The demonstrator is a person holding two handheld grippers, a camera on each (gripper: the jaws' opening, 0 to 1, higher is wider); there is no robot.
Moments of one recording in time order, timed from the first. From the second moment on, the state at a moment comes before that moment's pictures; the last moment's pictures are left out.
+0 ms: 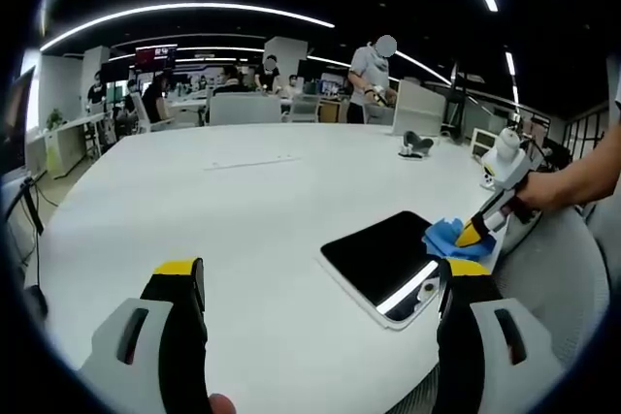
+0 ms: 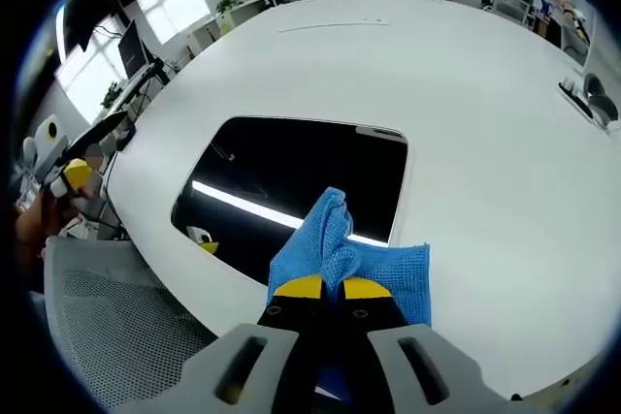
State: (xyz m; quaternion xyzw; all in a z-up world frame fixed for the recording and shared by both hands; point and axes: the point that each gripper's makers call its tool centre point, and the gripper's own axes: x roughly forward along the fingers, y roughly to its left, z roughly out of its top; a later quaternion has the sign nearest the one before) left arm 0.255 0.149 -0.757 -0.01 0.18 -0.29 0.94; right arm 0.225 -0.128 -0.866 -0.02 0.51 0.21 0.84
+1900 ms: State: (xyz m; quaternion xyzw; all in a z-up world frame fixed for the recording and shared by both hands) left arm 0.261 0.146 -0.752 -0.02 0.18 -0.28 0.94; right arm 0.315 -0.134 -0.866 -0.05 0.49 0.18 0.85
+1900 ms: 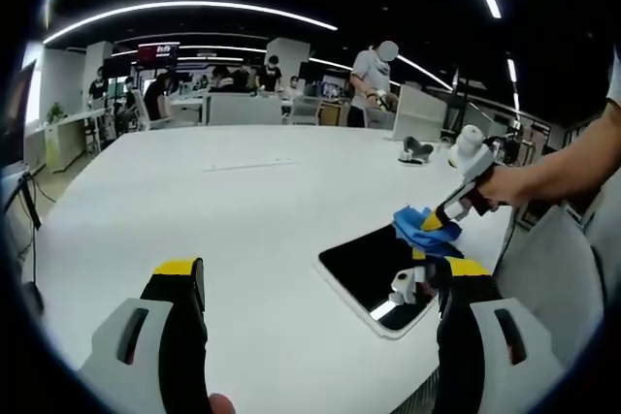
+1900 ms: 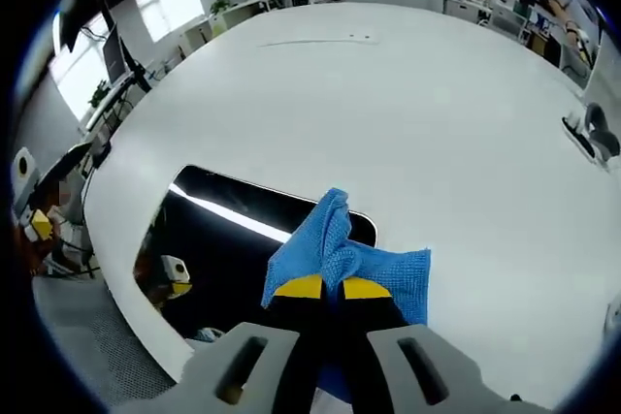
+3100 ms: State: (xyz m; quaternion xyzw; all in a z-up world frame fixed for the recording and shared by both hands) left arm 0.268 0.154 -0.740 -0.02 0.17 -0.28 0.95; right arm 0.334 -0.198 -0.821 -0.03 0.44 0.13 0.89
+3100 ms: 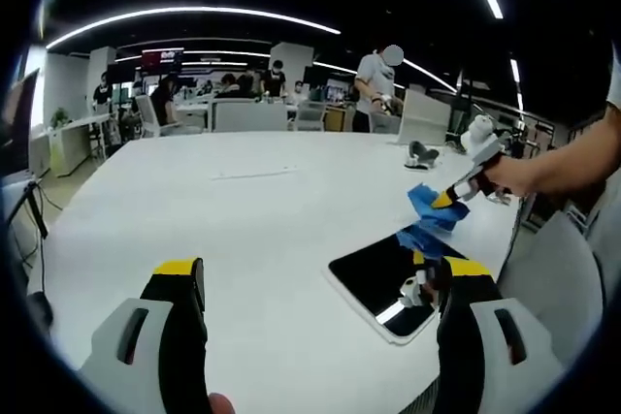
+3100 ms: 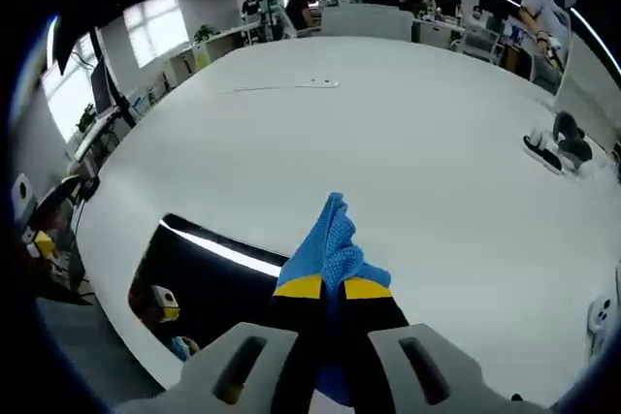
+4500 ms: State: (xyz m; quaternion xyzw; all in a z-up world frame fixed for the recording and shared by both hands) left arm 0.267 0.213 -0.723 -0.02 0.14 -0.23 0.96; right arm 0.286 -0.247 -0.777 -0.08 0.25 0.25 0.93
